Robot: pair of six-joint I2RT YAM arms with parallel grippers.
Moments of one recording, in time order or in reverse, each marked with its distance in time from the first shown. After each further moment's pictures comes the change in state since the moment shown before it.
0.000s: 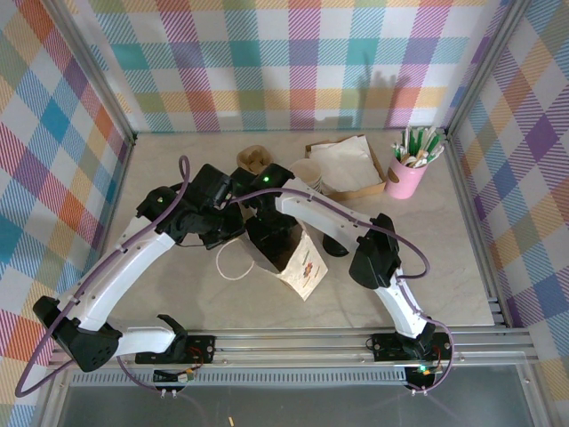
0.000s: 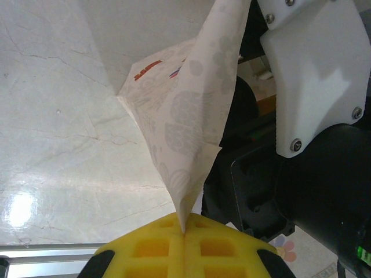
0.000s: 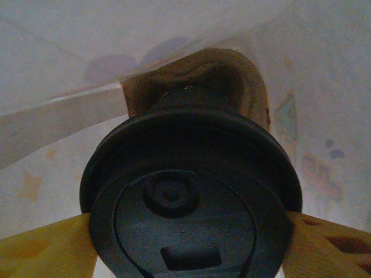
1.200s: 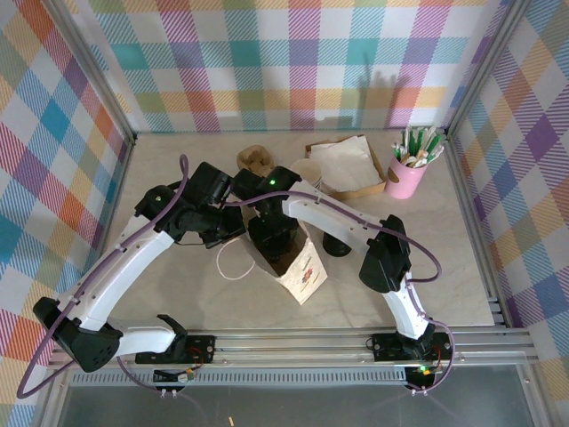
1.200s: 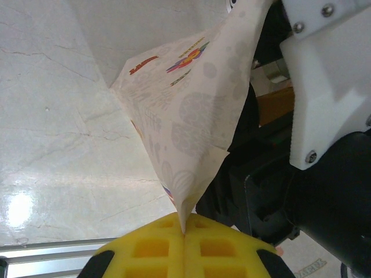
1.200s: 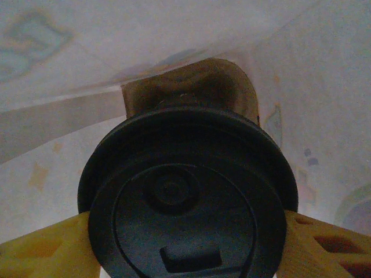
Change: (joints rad) left arm 0.028 0.000 0.003 0.005 0.064 0.057; right arm 0.010 -0.092 -0.124 0.085 0.029 0.030
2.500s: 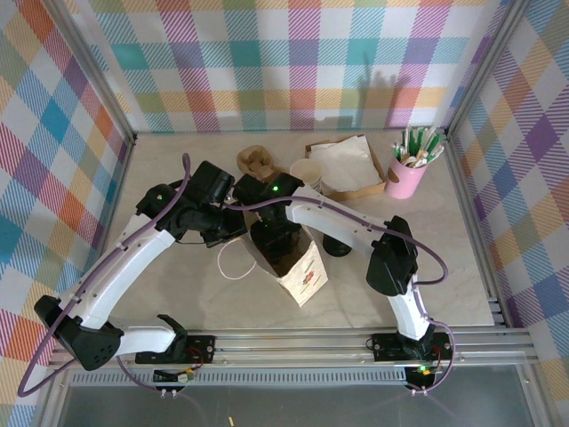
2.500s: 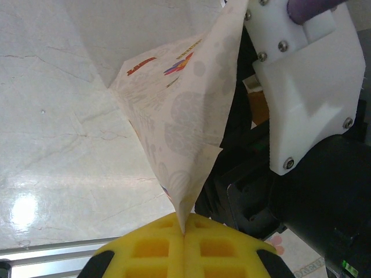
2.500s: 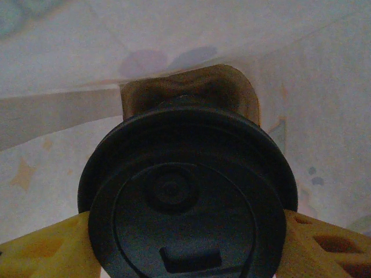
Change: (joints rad) left arm -0.003 0.011 0.012 0.000 0.014 0.034; right arm 0.008 -0.054 -0.113 0.080 0.023 -0.037
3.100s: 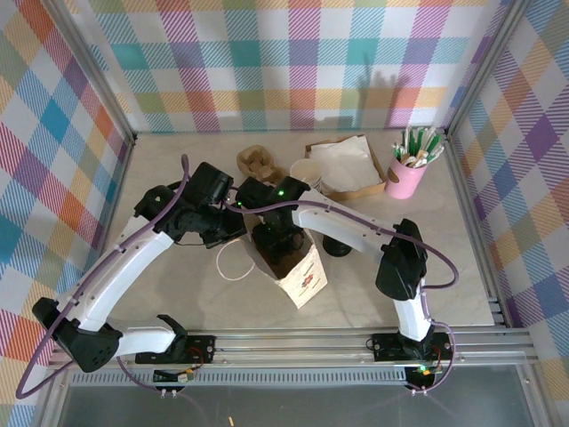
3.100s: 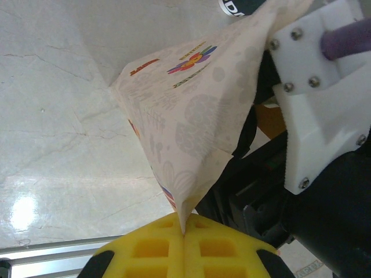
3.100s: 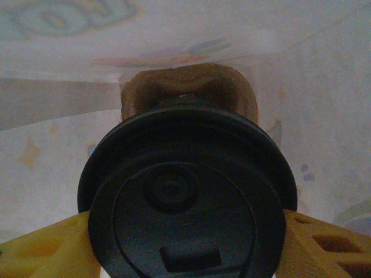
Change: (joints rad) left arm -0.005 -0.010 -0.002 -0.003 -0.002 -0.002; right arm 0.017 -0.073 -0.090 0.058 0.018 -0.001
